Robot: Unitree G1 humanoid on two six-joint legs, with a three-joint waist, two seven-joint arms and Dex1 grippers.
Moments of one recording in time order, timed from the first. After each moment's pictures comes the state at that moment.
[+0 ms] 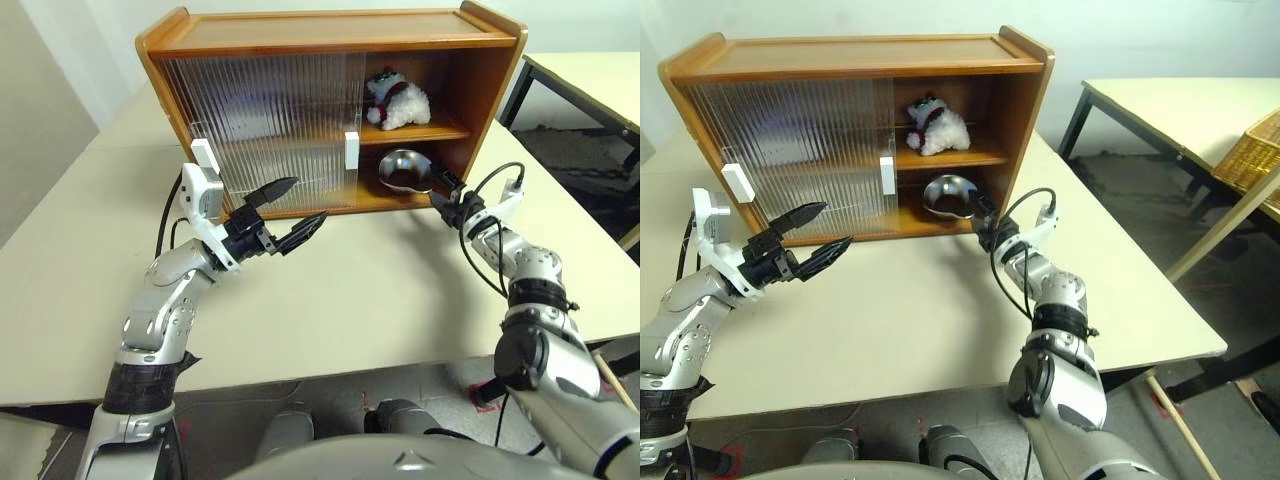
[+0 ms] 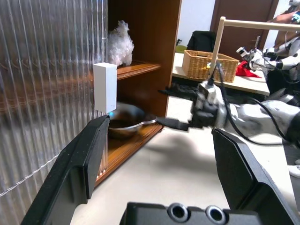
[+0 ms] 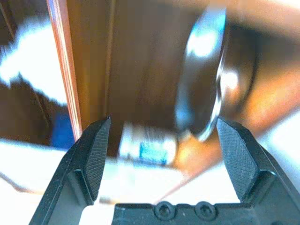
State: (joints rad) left arm -0.21 0.45 0.09 -0.20 -0.55 0.23 -0.82; right arm -0.65 -0.14 -0.66 0.64 0.90 0.81 0.38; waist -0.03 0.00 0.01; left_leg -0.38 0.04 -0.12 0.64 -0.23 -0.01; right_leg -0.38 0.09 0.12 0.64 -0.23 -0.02
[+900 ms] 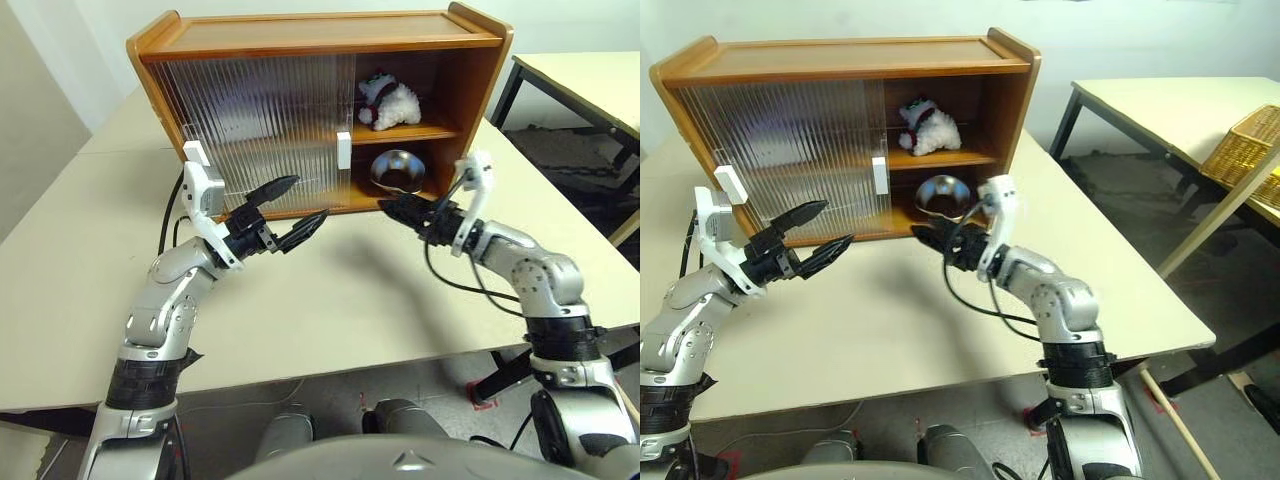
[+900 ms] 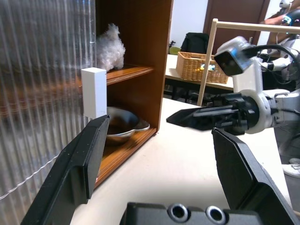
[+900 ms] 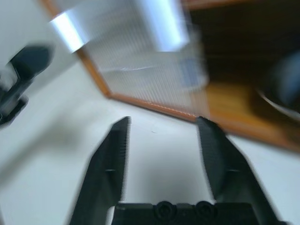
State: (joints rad) left arm -0.22 0.44 0.09 -0.19 -0.55 0.23 -0.82; right arm -0.44 -0.33 0.03 -0.06 0.58 0.65 0.62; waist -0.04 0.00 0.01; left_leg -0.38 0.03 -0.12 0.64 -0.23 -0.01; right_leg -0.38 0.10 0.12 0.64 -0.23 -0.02
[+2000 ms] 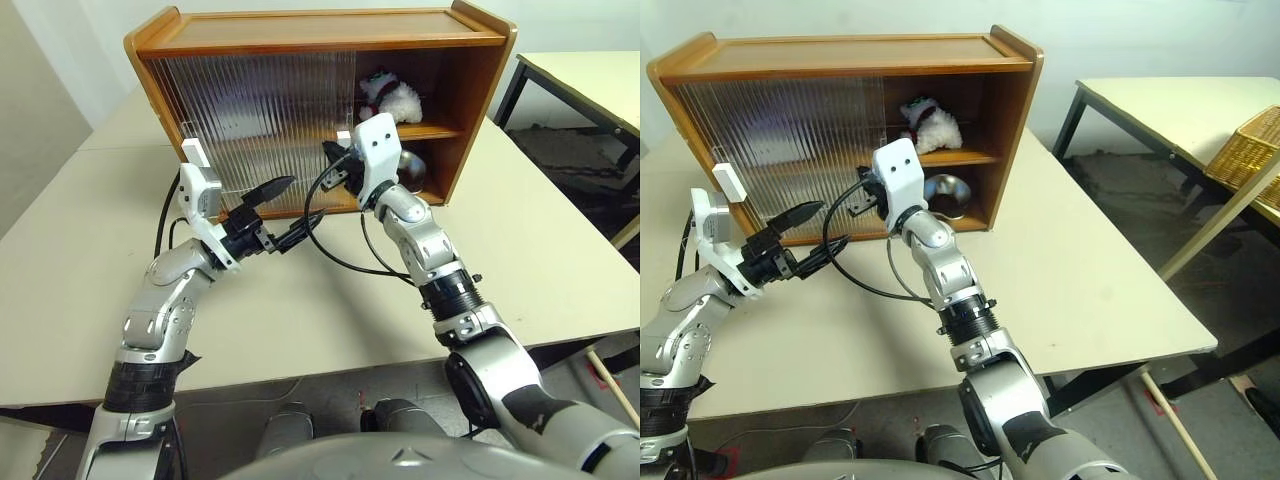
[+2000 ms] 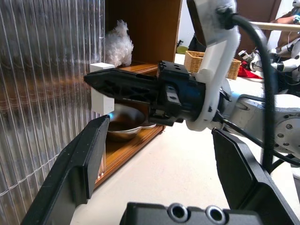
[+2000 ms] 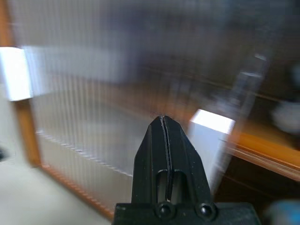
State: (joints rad) left arm -0.20 0.45 0.10 -0.19 -0.54 0.22 -0.80; right arm -0.73 0.05 0.17 0.39 0.07 0.06 0.26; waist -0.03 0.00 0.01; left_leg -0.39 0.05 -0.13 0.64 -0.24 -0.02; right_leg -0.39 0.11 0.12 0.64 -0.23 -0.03
